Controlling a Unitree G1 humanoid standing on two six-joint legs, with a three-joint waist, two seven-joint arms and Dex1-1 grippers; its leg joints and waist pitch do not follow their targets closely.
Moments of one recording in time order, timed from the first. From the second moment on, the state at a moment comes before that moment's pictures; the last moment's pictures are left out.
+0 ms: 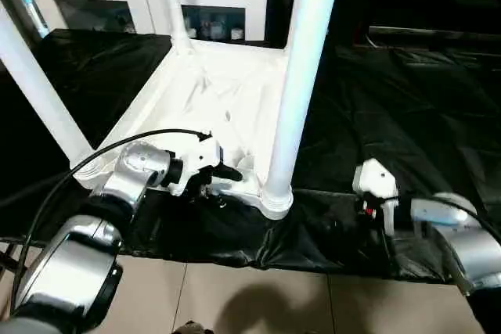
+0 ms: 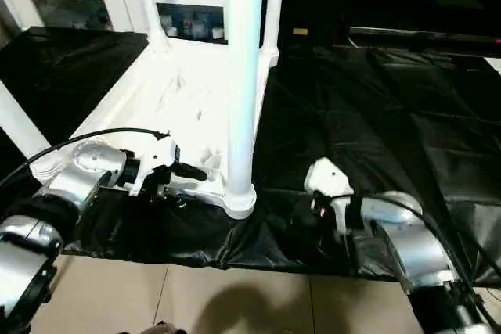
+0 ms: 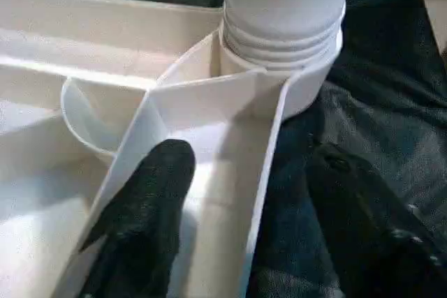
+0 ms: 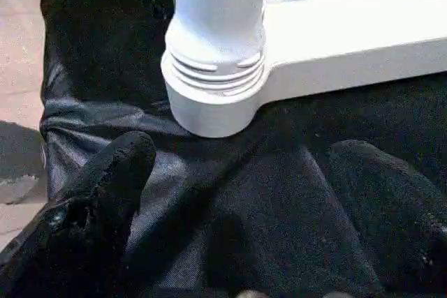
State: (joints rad) left arm -0.82 0.38 -0.31 1.10 0.00 -0.31 -1.32; right arm -0.23 -0.56 0.15 0.15 0.18 0.20 1.06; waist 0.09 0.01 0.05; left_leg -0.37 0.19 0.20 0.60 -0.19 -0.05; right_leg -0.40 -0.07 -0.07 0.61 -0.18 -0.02
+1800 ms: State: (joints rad) left arm -0.80 0.27 -0.25 1.10 0.06 -0.25 -1.23; right arm -0.30 -0.48 0.14 0.20 0.17 0.22 0.90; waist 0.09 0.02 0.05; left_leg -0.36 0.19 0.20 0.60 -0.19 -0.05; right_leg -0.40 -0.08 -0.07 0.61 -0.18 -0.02
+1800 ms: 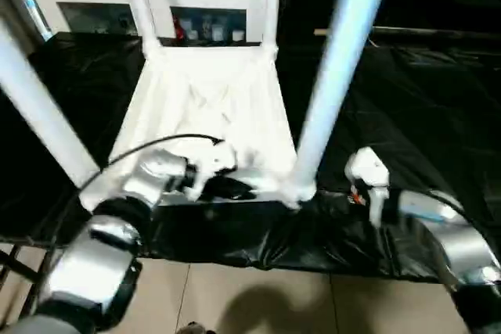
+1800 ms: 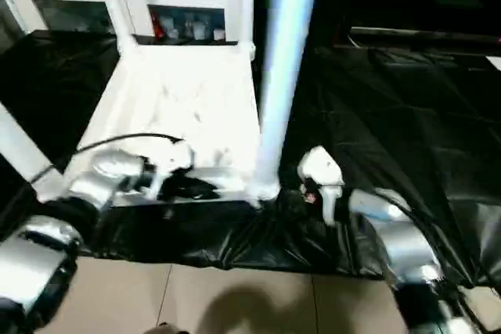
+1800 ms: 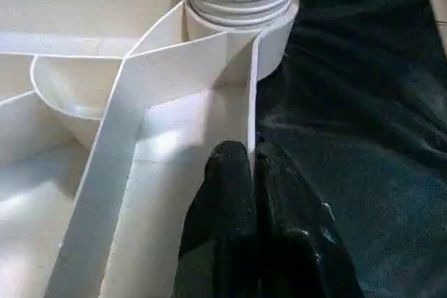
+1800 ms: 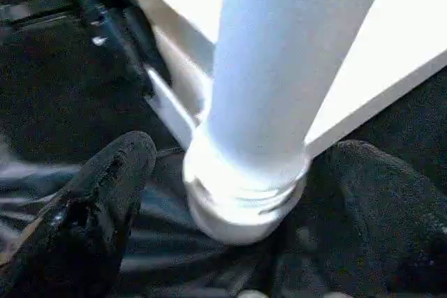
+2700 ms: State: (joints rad) left arm -0.77 0.28 -0.26 1.00 0.08 -0.18 -1.23; right arm -0.47 -0.36 0.19 0.52 0.10 0.10 0.89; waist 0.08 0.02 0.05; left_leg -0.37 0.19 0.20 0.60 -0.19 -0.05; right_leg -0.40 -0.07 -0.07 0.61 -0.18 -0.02
